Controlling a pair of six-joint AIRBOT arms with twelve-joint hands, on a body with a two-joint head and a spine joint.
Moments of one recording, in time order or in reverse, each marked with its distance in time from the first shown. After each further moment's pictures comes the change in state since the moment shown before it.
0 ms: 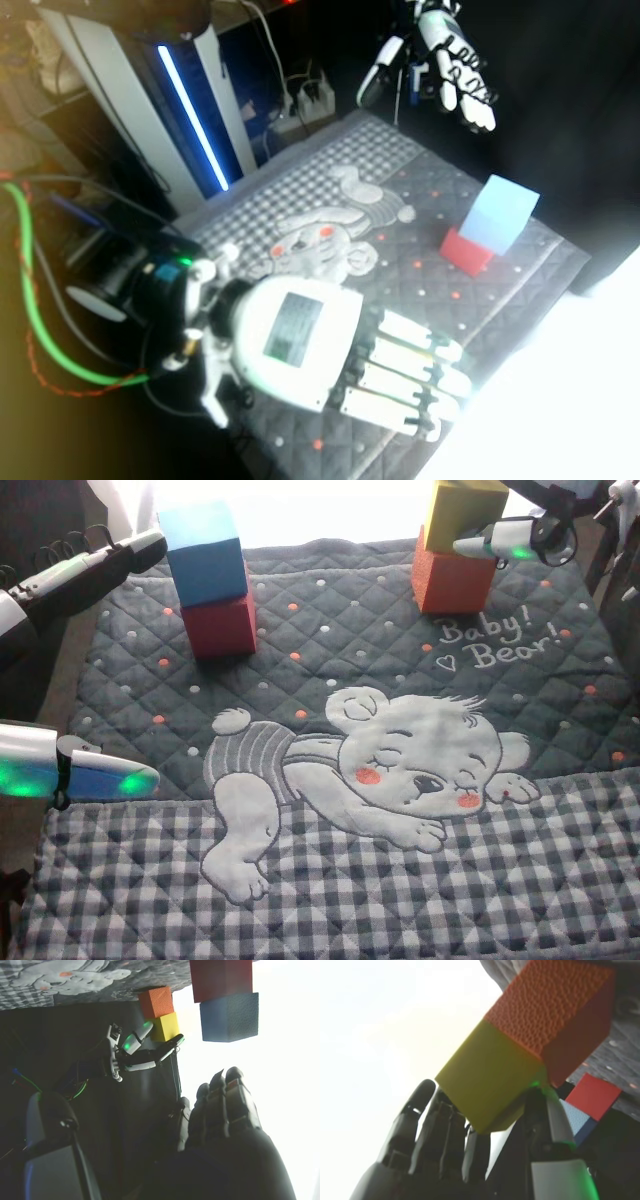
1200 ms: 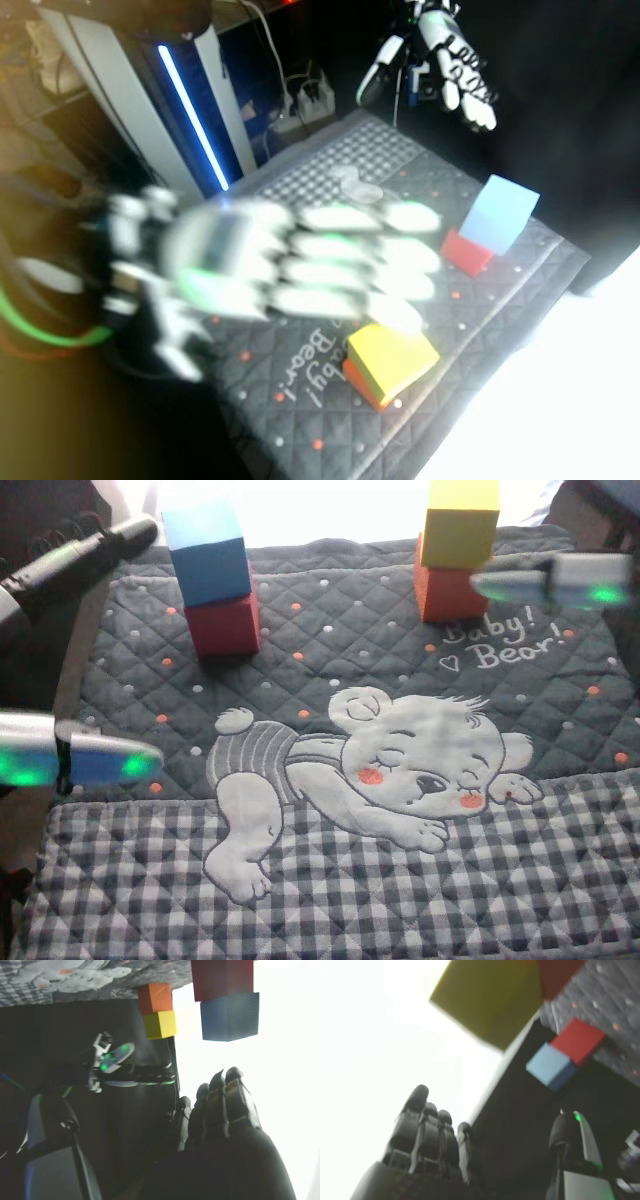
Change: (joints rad) left arm 0.009 -0.009 -0.014 -0.058 -0.074 0.029; right arm -0.213 0.341 -0.416 -0.056 0.498 -0.005
